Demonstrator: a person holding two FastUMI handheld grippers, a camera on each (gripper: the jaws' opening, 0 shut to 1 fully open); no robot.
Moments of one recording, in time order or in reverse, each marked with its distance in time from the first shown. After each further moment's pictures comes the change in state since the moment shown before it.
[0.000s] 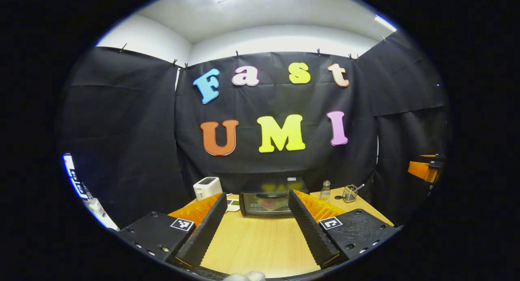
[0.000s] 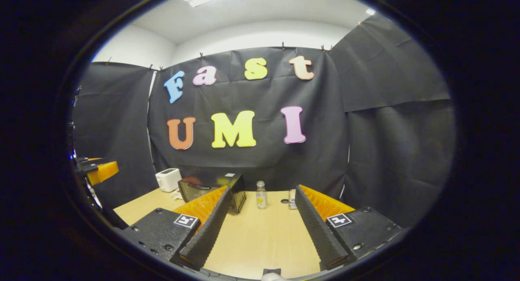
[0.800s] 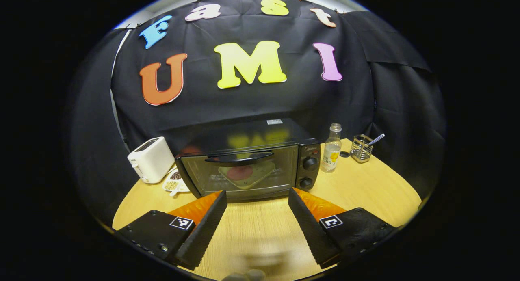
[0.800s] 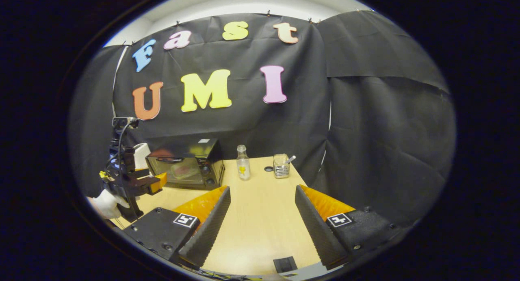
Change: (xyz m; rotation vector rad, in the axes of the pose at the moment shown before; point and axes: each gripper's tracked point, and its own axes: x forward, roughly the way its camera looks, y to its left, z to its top) left arm 0.243 -0.085 -0.192 0.072 0.330 -0.240; right arm 0.070 0.009 -0.089 0.028 0.252 -0.233
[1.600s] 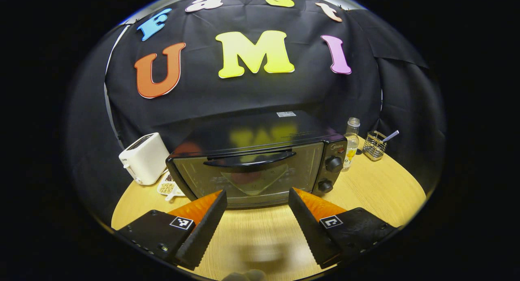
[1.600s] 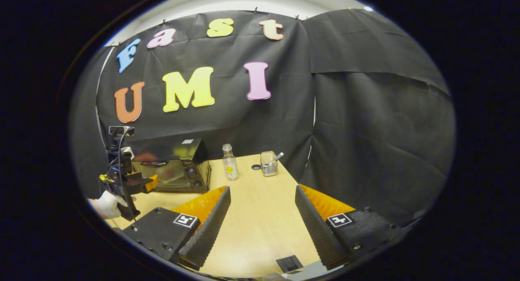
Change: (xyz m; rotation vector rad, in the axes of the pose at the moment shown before) left arm 0.087 0.031 -0.025 0.004 0.074 -0.016; right arm 0.020 0.001 -0.010 0.044 0.040 -0.156
